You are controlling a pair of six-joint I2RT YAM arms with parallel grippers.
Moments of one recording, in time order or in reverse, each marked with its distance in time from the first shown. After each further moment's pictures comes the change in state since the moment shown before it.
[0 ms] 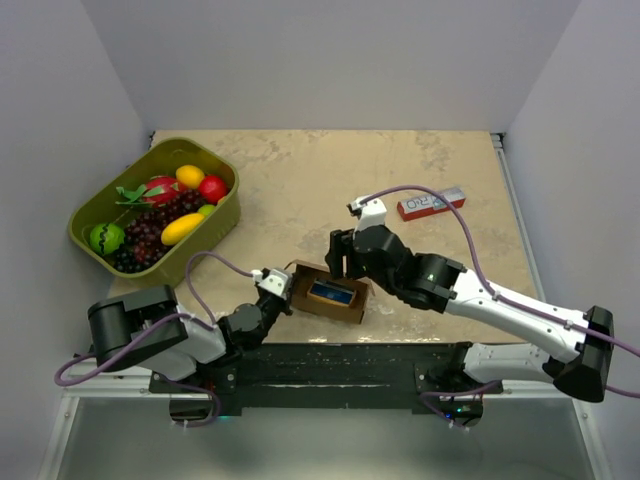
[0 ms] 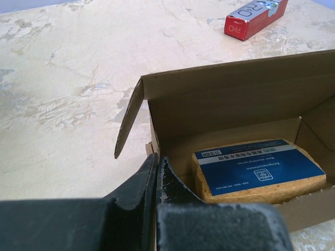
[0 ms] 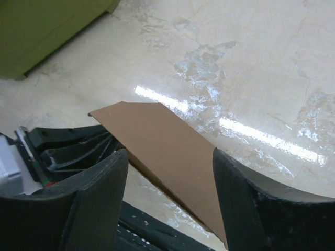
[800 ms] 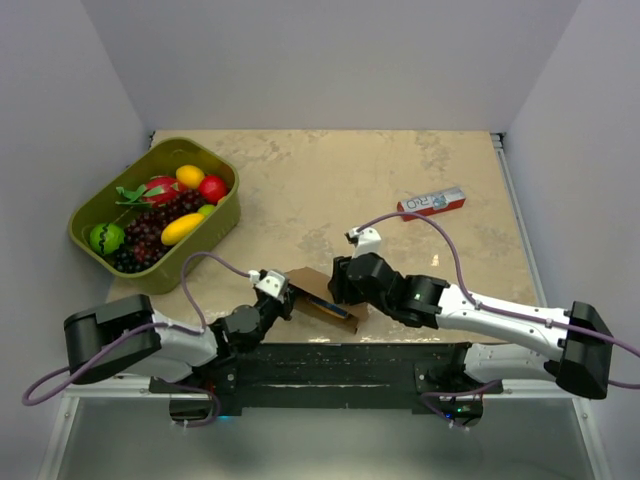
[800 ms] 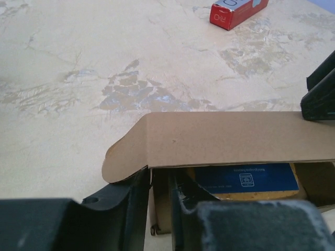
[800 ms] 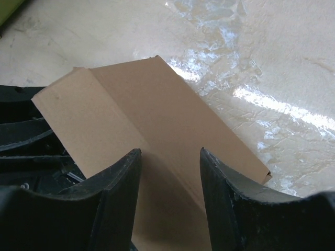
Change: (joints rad) left arm -0.018 -0.146 -0.013 -0.185 0.033 -0.087; right arm 0.058 -0.001 -0.259 0.147 -0.045 0.150
